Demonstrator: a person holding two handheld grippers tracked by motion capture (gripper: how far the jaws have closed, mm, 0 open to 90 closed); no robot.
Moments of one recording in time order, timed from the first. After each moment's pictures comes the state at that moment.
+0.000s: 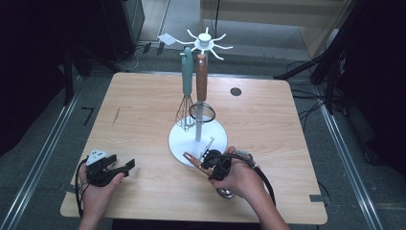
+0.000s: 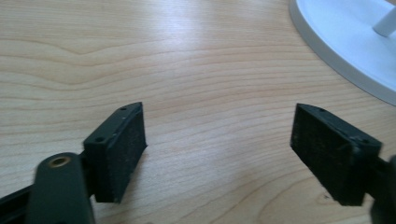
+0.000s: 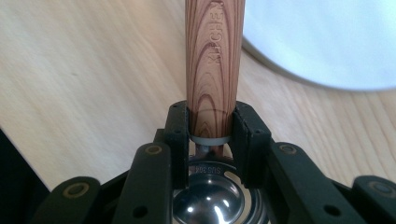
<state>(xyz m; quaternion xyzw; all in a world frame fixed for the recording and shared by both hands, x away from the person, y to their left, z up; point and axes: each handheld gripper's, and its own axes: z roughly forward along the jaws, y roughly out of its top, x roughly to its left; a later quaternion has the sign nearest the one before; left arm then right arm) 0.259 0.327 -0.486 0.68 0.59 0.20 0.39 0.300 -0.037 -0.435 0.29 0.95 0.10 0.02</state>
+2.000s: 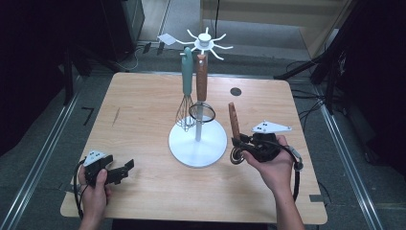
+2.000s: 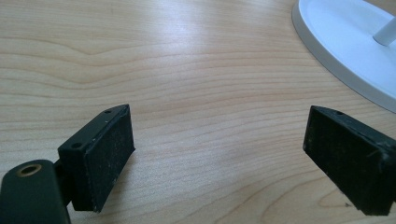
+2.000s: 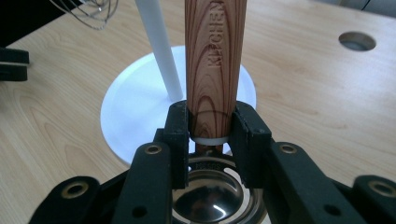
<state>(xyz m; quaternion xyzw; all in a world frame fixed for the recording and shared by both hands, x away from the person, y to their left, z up) 0.256 0.330 -0.487 0.67 0.59 0.20 0.40 0.314 -0.150 -0.391 0.41 0.78 0.45 0.14</state>
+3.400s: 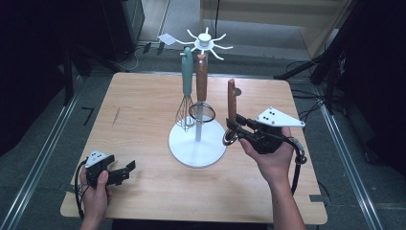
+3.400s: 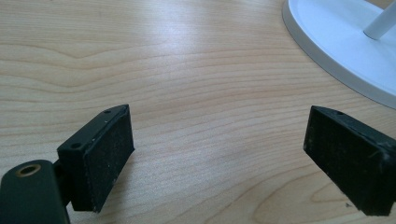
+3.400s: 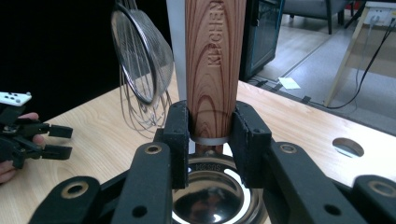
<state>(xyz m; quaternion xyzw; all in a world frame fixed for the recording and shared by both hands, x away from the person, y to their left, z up) 0.255 0.327 -0.487 0.68 0.58 0.20 0.40 0.303 -0.135 -0.329 0.35 0.73 0.56 0.20</state>
